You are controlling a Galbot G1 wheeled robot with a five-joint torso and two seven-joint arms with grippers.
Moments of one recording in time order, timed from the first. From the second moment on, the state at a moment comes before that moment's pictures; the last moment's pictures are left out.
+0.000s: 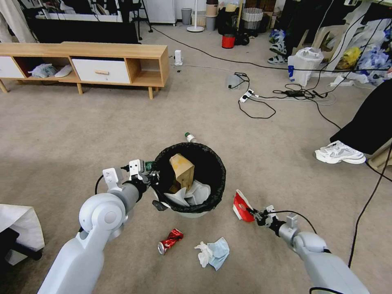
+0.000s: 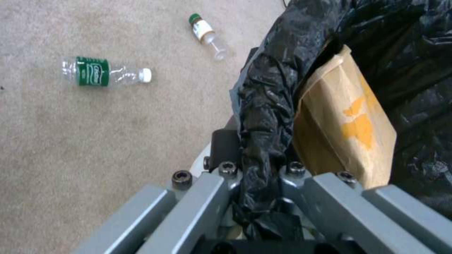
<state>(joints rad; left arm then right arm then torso) 1.07 -1.15 -0.37 -2.08 -1.07 0.72 -0.47 -0.94 1.08 0.34 0.96 0.42 0.08 -0.68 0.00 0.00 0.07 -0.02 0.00</state>
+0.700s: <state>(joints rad) 1.06 -1.16 -0.34 -2.08 -1.07 0.72 -0.47 -1.08 0.97 0.50 1.36 0.41 0.09 -0.67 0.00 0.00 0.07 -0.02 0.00</state>
